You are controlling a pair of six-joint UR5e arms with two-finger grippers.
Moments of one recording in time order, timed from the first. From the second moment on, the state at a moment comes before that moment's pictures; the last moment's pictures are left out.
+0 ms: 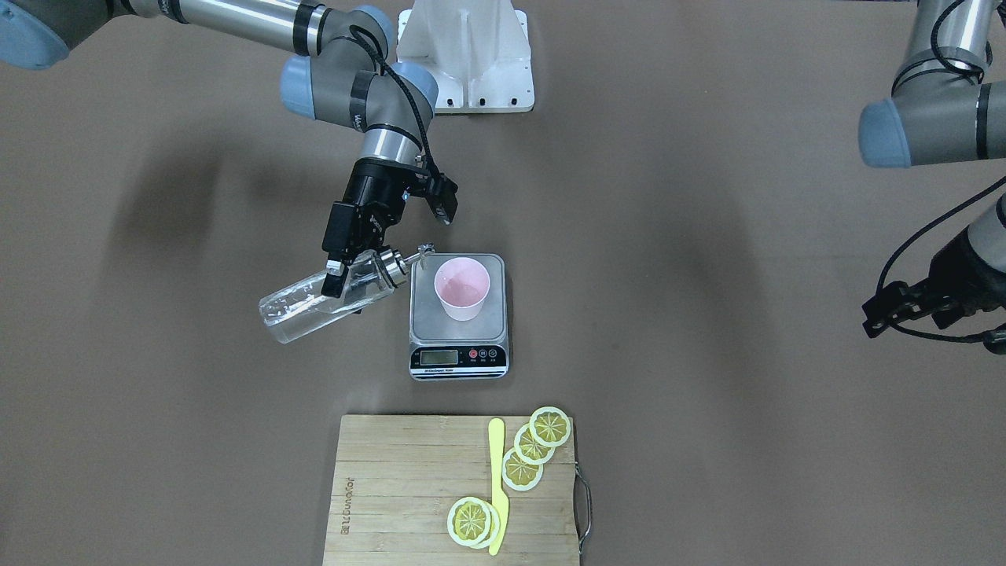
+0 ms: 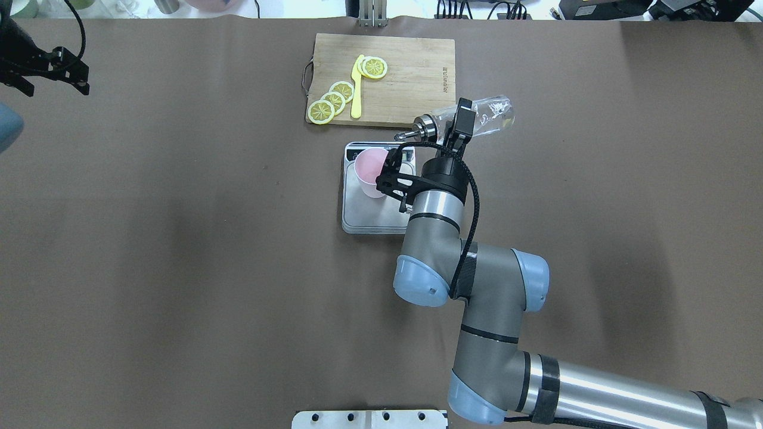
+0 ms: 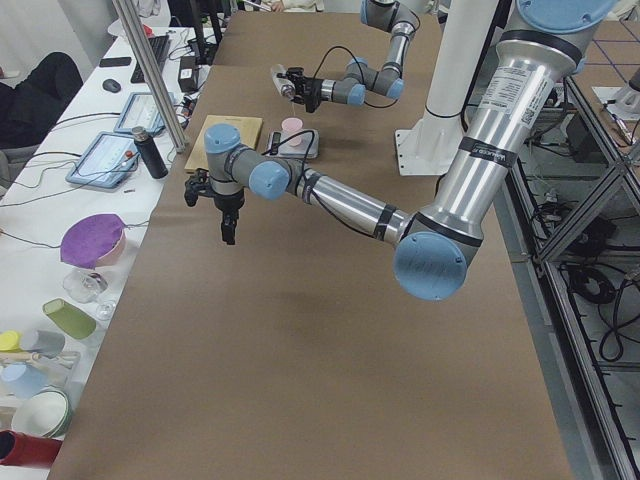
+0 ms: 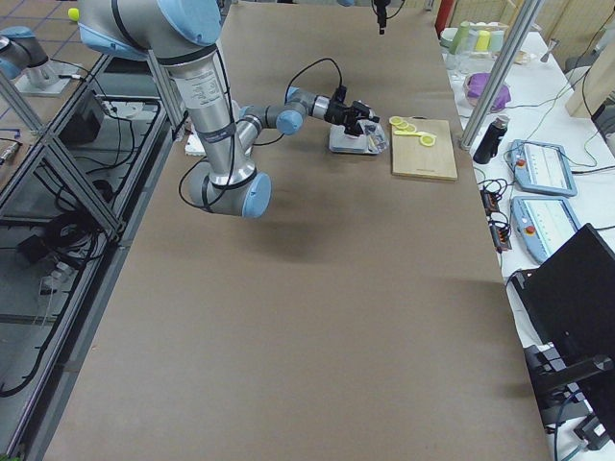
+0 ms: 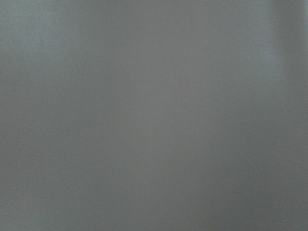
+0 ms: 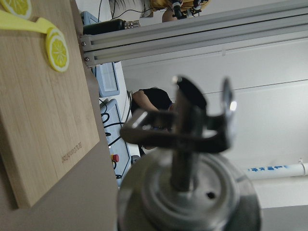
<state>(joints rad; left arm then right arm) -1.20 -1.95 -1.58 -1.64 -2.18 -0.63 0.35 -0.97 1.61 -1.51 0.41 0.22</state>
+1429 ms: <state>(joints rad) -1.21 -1.96 -1.62 -1.63 -2.18 -0.65 0.56 -1.38 1.84 -0.93 1.05 0.90</state>
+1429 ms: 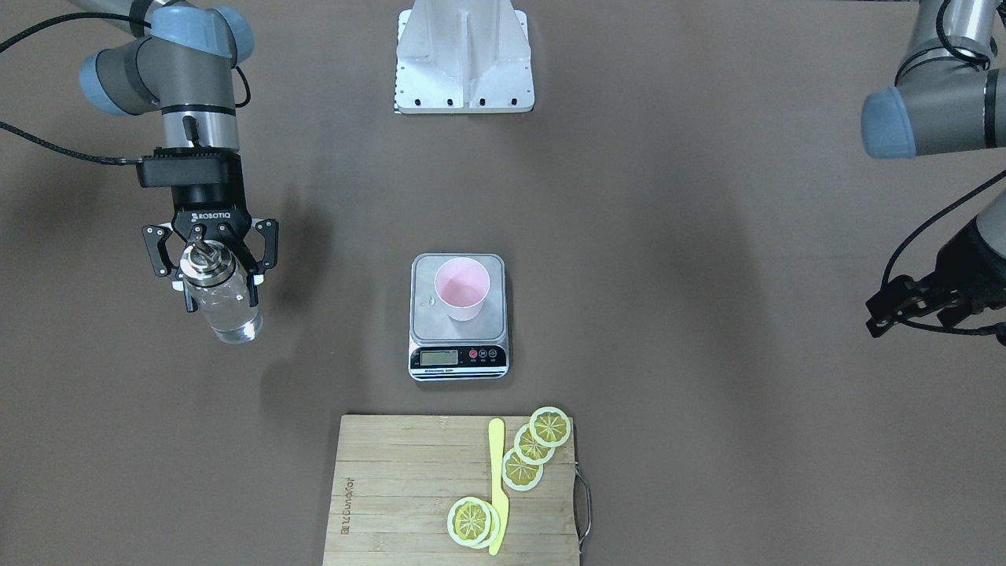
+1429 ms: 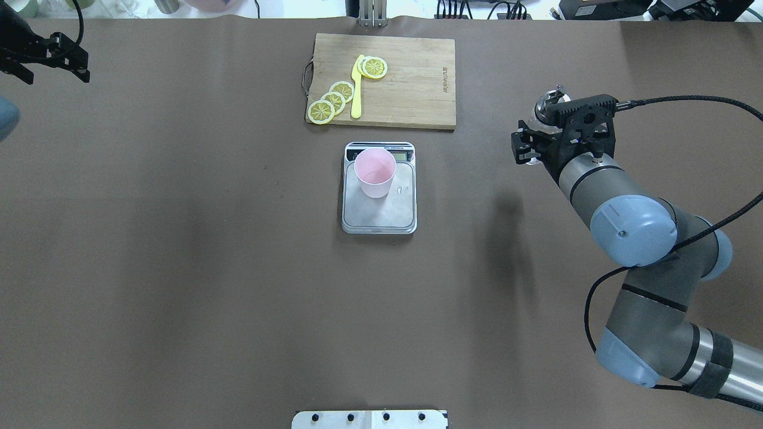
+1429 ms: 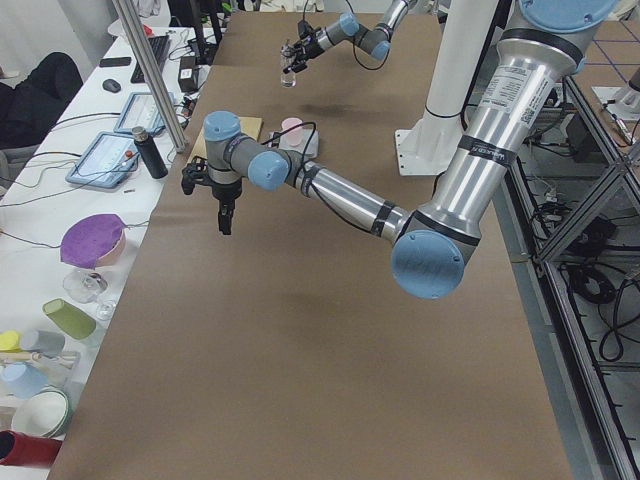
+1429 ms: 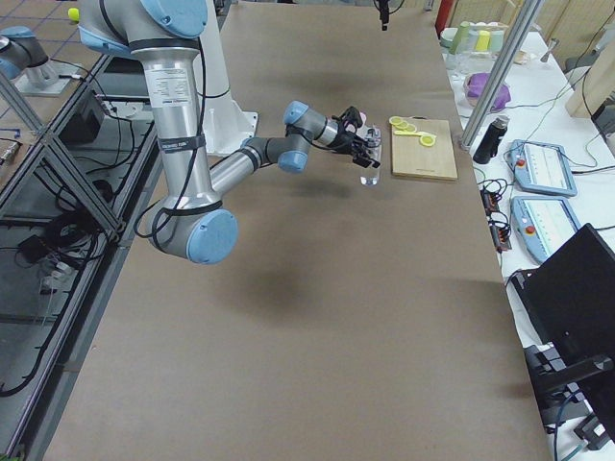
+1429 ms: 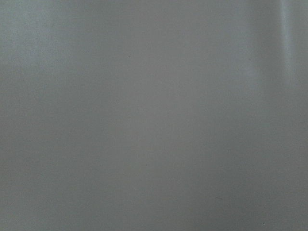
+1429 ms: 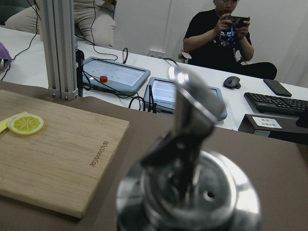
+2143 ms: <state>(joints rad) -1.21 -1.97 -1.63 -1.63 -2.18 -0.65 0.64 -1.38 1.76 -0.80 1.30 0.79</state>
